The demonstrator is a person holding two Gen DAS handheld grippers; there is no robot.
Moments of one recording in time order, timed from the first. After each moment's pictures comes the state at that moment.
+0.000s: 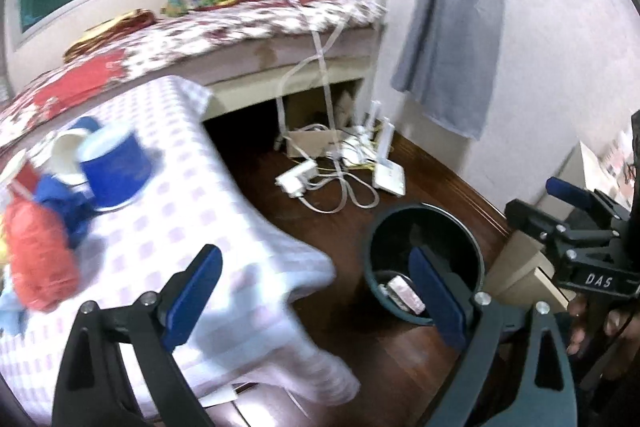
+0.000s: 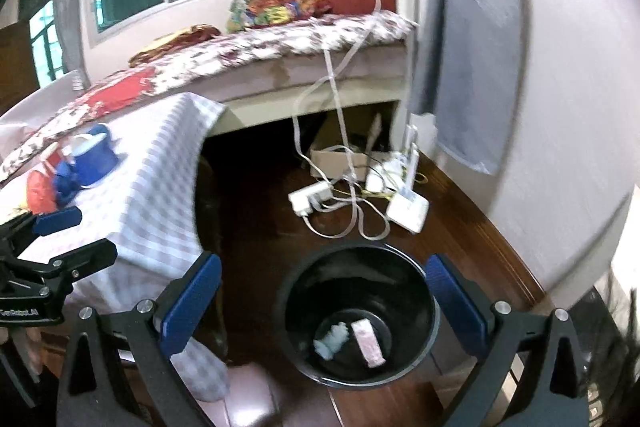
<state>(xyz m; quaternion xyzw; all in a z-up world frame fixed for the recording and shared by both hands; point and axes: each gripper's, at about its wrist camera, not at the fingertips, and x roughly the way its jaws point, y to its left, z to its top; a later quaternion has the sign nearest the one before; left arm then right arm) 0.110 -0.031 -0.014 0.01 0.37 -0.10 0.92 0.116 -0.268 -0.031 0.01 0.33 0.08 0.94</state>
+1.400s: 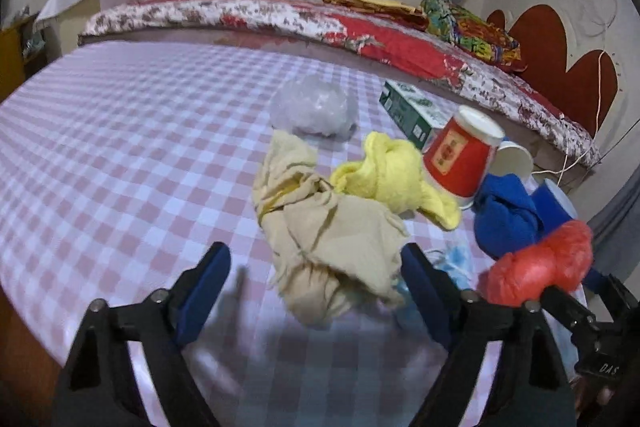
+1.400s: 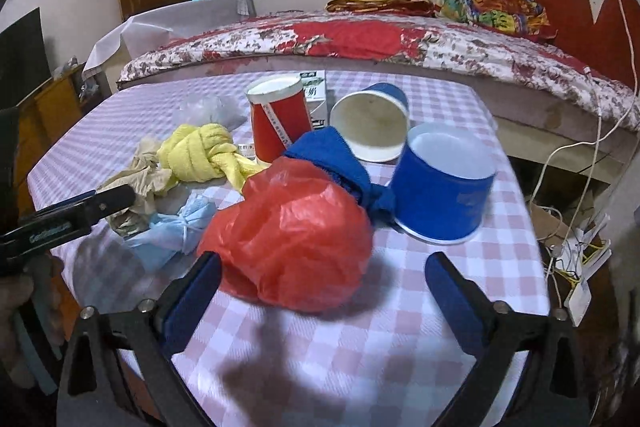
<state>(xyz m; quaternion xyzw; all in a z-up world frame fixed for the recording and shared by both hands) 0.057 0.308 -0.053 -0.20 0.34 0.20 0.90 0.154 0.096 -0.042 -0.10 0.35 0.35 0.87</state>
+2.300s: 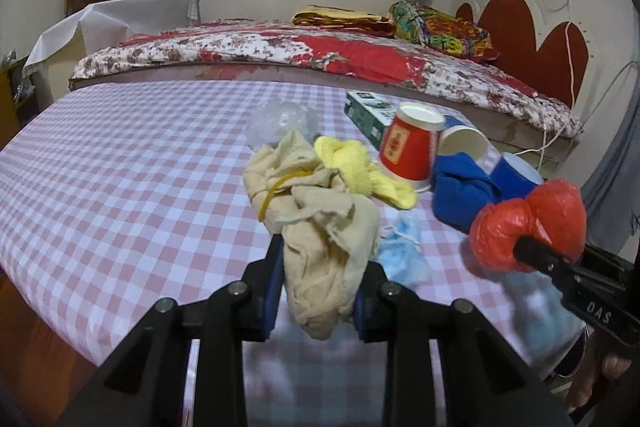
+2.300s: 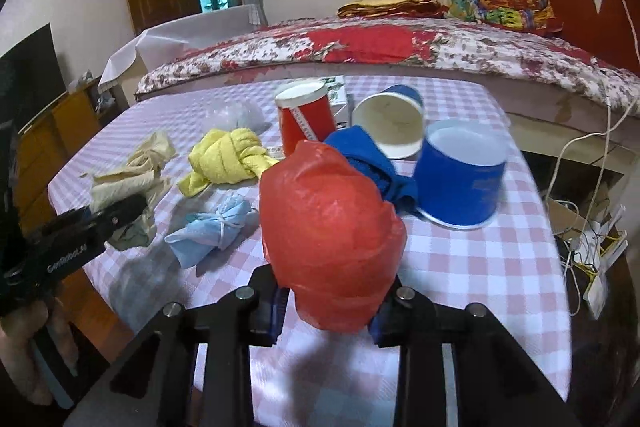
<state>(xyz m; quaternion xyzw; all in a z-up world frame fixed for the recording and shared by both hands) 0.024 0.263 -0.022 -0.13 0.31 0.18 0.92 0.132 0.078 -0.028 -0.06 0.34 0.36 0.87</state>
